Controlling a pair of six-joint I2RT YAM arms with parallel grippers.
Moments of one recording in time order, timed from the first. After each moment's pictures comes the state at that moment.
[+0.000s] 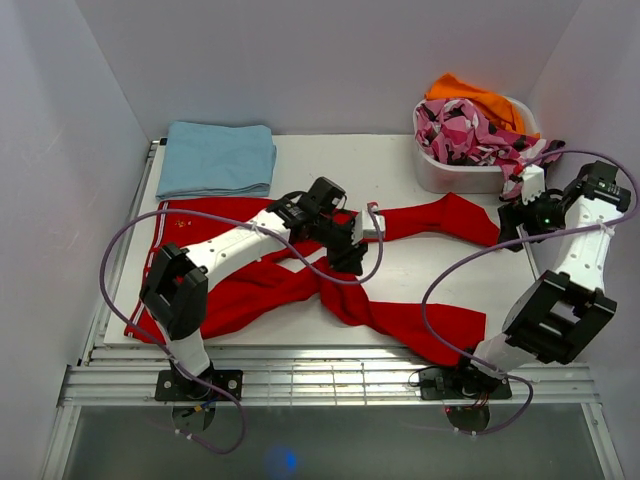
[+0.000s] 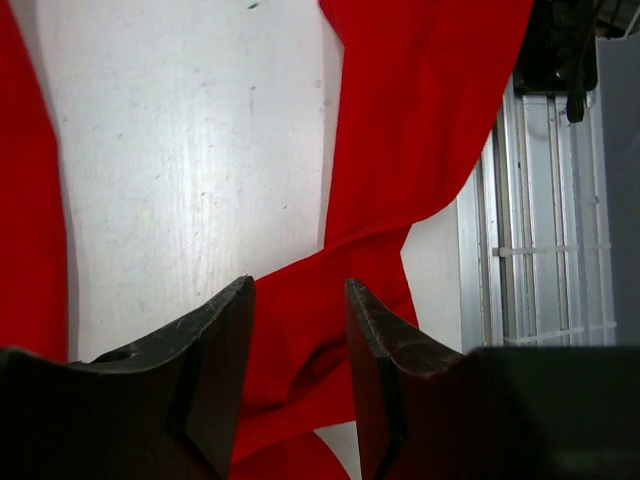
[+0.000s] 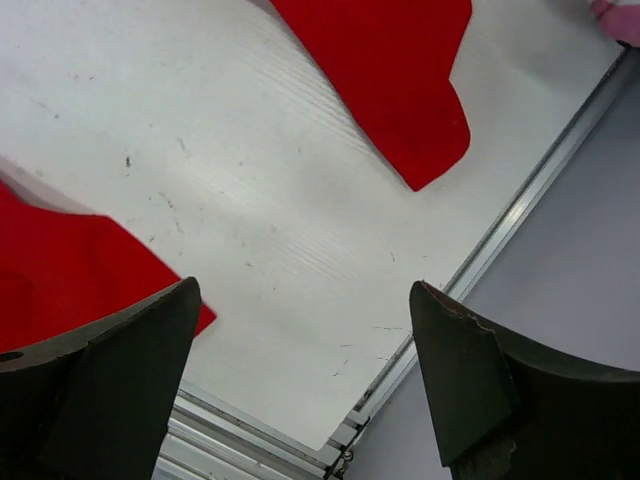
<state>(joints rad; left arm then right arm) -0.79 1.75 1.44 -0.56 0.70 0.49 -0.51 1.55 1.45 -1.15 -0.55 -0.98</state>
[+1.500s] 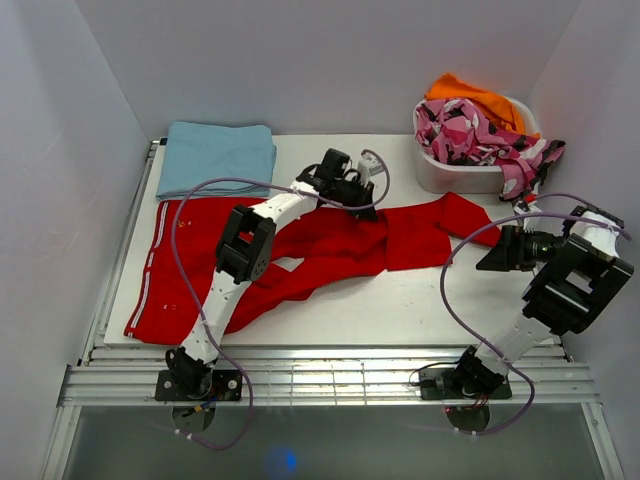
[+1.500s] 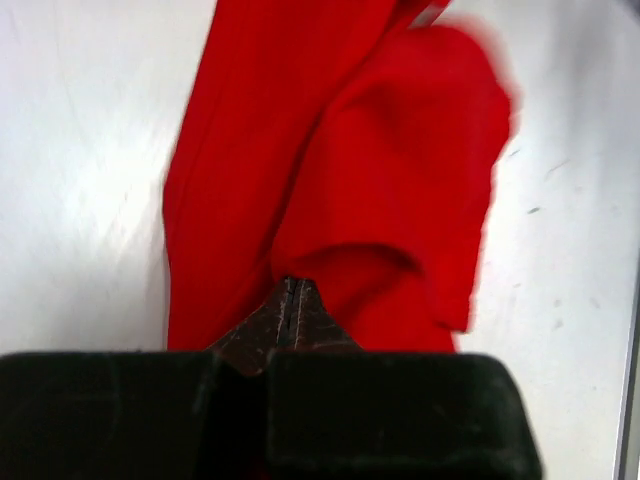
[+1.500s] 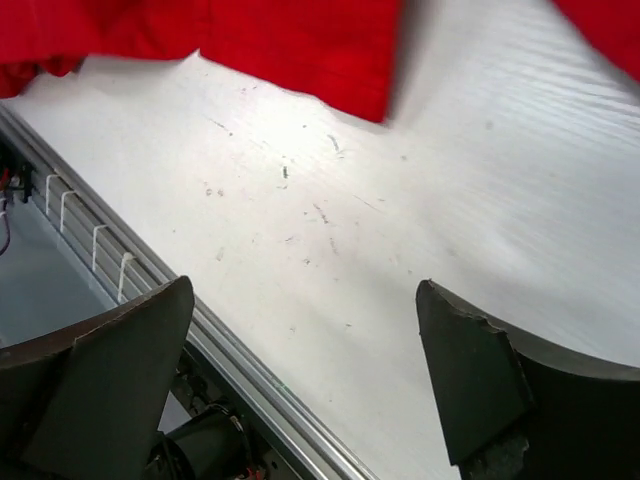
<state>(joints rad) -0.62 2.43 2.09 -0.27 0.76 0.03 -0.65 1.74 1.23 -1.32 -0.88 -1.04</state>
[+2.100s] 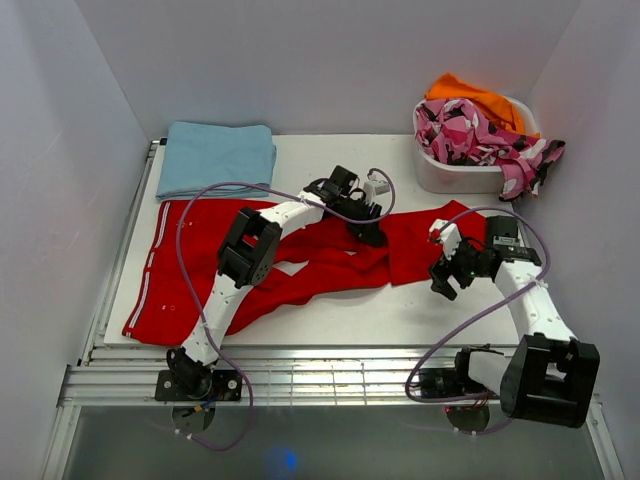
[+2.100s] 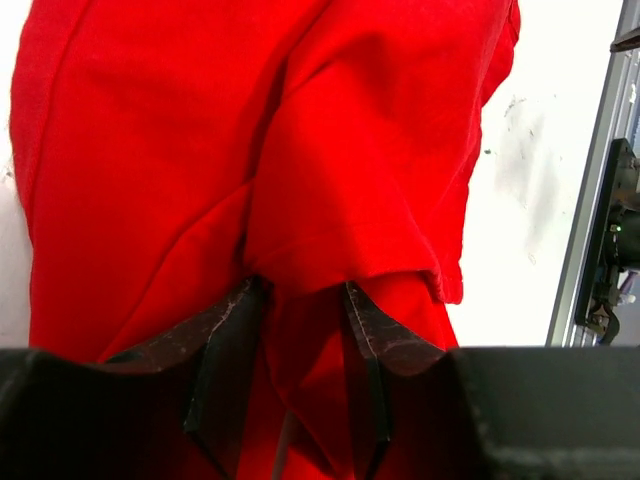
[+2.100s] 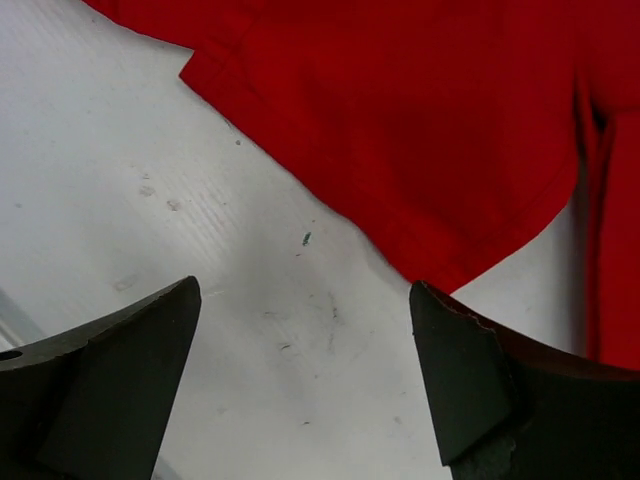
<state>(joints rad) -0.66 2.46 1.96 -0.35 0.80 -0.07 -0.15 1.17 0.75 -0.77 -0.61 -0.95</state>
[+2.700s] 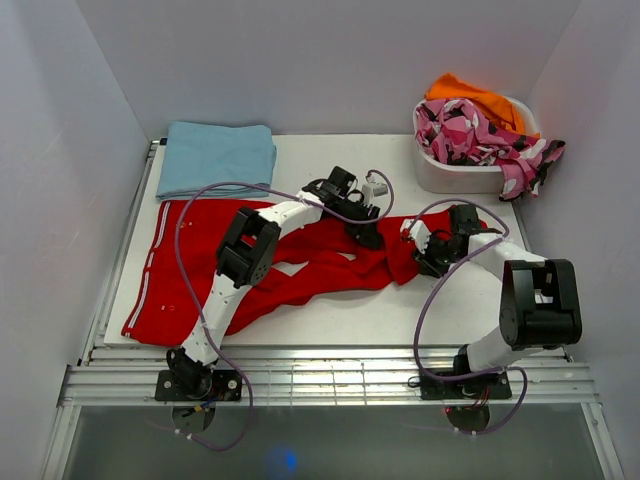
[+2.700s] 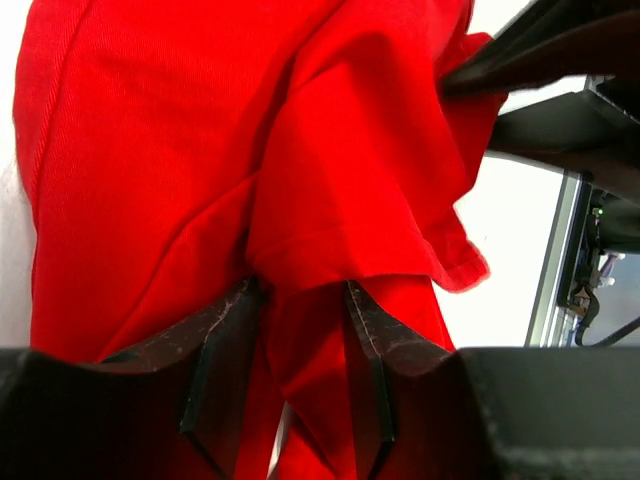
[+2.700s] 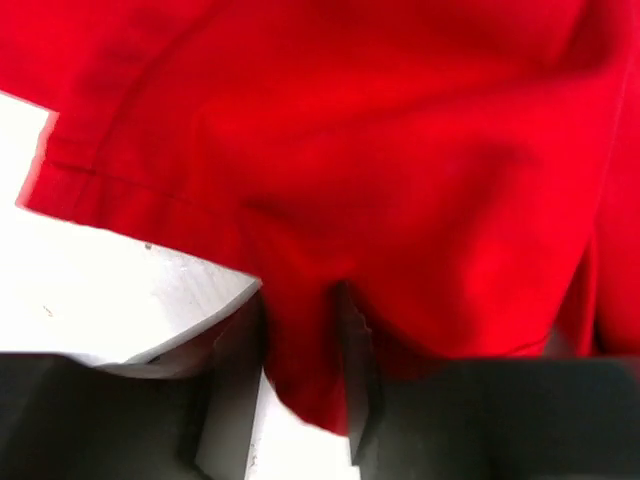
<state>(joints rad) -0.65 2.44 1.93 -0.38 0.83 -0.06 0.05 1.54 0.79 -0.46 -0.51 -1.03</state>
